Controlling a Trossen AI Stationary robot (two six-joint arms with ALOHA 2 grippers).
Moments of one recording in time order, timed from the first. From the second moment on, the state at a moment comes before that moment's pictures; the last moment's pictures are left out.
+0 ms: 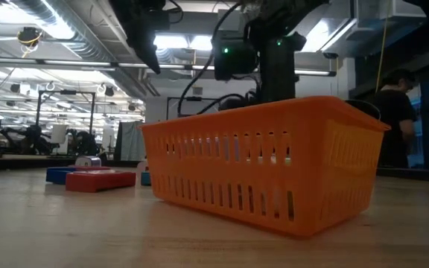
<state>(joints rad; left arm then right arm) 0.68 1.42 1.46 -1.02 0.10 0.45 -0.04 2.03 1.44 -0.98 -0.04 1.29</state>
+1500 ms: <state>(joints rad) 0.72 1.42 1.46 -1.04 0.10 0.46 -0.05 2.10 1.44 -0.97 -0.03 1.24</state>
